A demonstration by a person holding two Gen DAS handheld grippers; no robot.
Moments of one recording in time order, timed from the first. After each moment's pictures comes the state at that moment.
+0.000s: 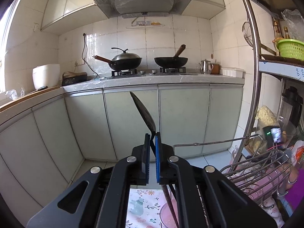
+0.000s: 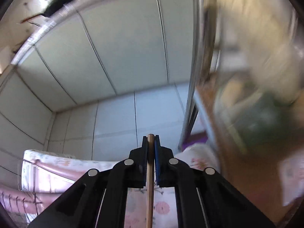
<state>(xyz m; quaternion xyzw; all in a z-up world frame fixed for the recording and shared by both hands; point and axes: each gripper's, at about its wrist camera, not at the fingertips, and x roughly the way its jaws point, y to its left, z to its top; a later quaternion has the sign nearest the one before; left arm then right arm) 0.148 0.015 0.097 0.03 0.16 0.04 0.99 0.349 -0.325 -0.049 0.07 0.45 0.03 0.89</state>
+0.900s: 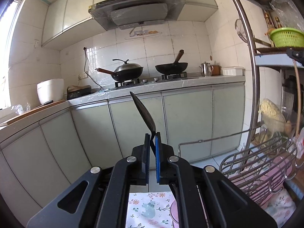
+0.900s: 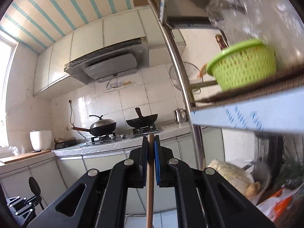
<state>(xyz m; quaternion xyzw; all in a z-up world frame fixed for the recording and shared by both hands) 0.131 0.008 0.085 0.08 0.13 0.06 0.99 0.151 -0.317 0.171 0.14 -0.02 0.05 0.99</state>
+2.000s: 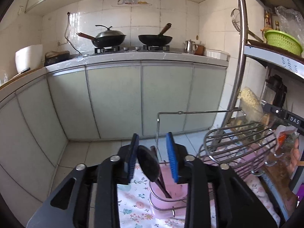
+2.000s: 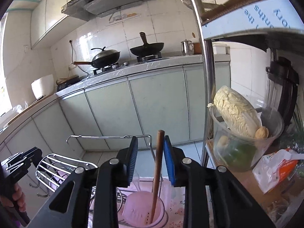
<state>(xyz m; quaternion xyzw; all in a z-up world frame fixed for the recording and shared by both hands) 0.135 0.024 0.078 0.01 0.26 -0.04 0.97 0.177 -0.302 0.094 0.09 0.24 0.10 0.96</state>
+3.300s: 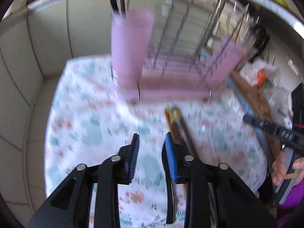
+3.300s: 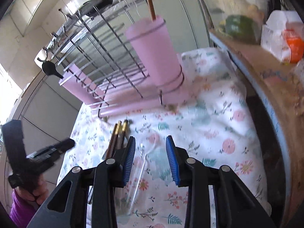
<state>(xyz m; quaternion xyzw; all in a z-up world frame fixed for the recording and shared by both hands) 0.033 0.001 -0.071 -0.03 0.49 -0.12 0.86 0.046 -0.288 -0.060 0.17 0.46 0.15 0.86</state>
